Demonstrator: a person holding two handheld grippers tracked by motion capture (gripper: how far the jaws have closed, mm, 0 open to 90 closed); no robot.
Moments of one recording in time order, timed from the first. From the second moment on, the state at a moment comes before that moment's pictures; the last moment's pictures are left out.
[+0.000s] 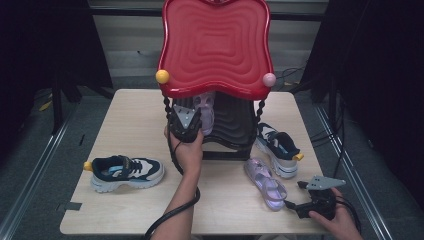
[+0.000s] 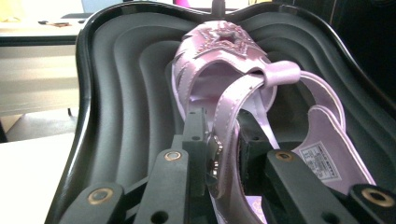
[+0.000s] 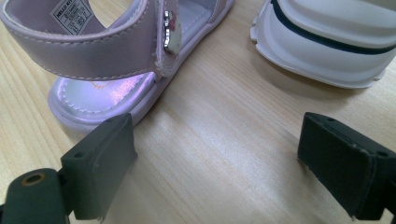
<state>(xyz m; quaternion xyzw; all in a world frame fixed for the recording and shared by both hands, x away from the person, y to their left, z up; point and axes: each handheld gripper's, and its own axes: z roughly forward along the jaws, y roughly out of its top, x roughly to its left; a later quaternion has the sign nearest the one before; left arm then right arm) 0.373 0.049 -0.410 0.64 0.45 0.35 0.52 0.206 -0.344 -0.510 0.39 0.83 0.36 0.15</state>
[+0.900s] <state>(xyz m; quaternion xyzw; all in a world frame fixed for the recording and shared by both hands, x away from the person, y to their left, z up) 0.358 0.056 -0.389 0.68 0.43 0.30 0.51 0.206 -0.344 -0.510 0.39 0.83 0.36 0.15</state>
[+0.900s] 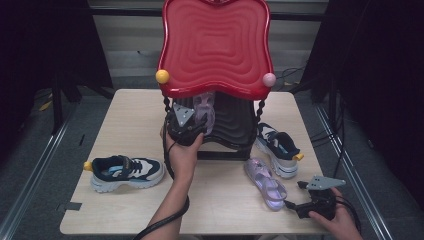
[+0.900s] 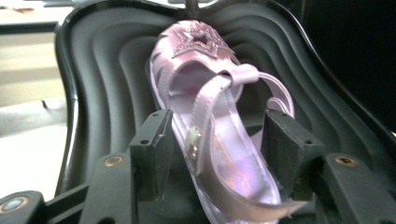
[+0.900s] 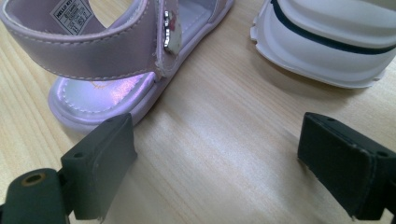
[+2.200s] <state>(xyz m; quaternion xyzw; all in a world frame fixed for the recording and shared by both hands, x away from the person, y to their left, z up) 0.319 0.072 -0.391 0.76 0.37 0.17 0.51 0.206 -0.344 -0.510 0.39 0.83 0.36 0.15</state>
